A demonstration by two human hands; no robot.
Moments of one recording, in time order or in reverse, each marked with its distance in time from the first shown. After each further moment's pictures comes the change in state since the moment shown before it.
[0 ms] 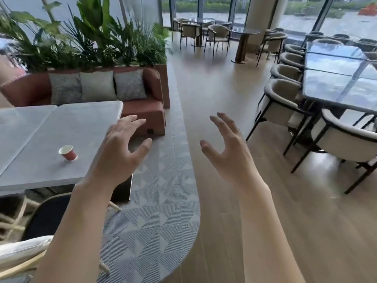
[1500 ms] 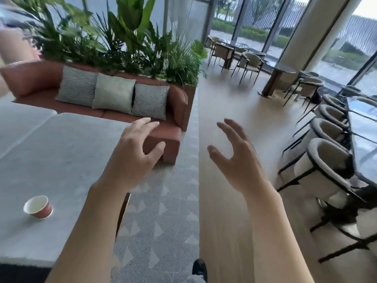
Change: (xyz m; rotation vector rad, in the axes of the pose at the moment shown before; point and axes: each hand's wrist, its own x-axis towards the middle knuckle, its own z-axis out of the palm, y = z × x) left_hand 0.369 -0.274 0.062 -0.141 0.111 -0.163; right_hand 0.455 -0.001 0.219 -0.143 -0.140 -0.154
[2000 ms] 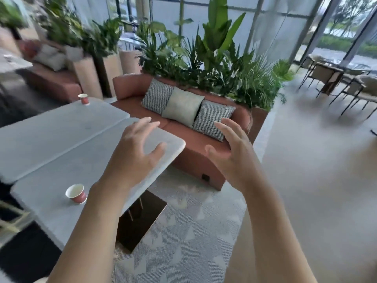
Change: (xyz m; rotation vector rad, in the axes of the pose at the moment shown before) left_hand 0.095 0.007 0.037 0.309 0.294 -0.320; right_hand 0.210 0.068 0.056 0.245 -0.249 -0.407
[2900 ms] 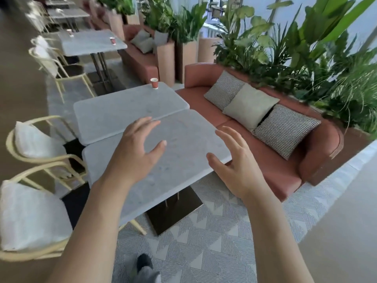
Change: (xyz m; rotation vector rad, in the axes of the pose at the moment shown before) left_hand 0.026 -0.080 -0.009 0.181 0.175 -0.353; right_hand 0.125 0.020 0.118 0.229 -0.352 -0.237
